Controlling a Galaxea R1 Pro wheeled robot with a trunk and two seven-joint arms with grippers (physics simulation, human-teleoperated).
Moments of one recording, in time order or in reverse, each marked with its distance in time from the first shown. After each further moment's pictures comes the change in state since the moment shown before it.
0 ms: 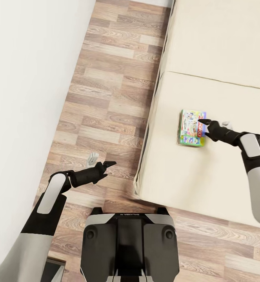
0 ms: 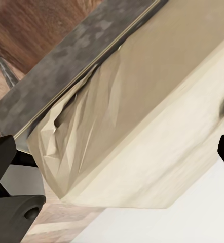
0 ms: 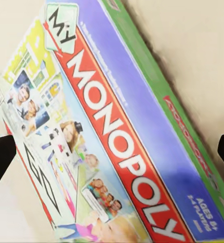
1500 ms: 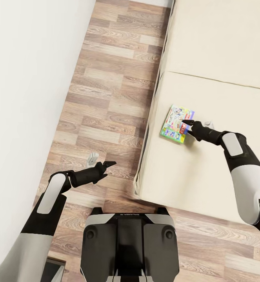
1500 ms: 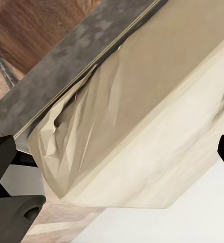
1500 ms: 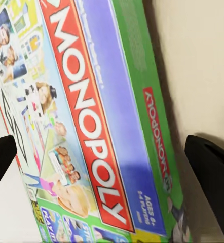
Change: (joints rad) left arm 0.000 0.000 0.000 -0.001 0.000 0.000 0.000; right arm -0.002 0.100 0.053 -0.008 -0.003 0.008 0.001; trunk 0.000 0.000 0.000
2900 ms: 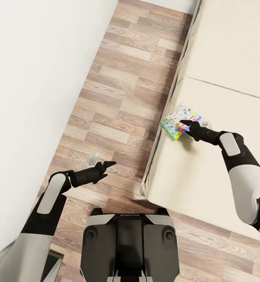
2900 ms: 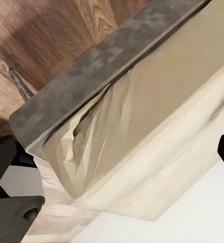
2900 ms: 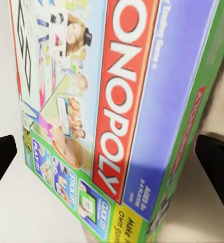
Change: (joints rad) left arm 0.000 0.000 0.000 0.001 0.000 0.000 0.000; right arm 0.000 0.015 0.004 0.000 0.005 -0.003 0.000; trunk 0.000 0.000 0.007
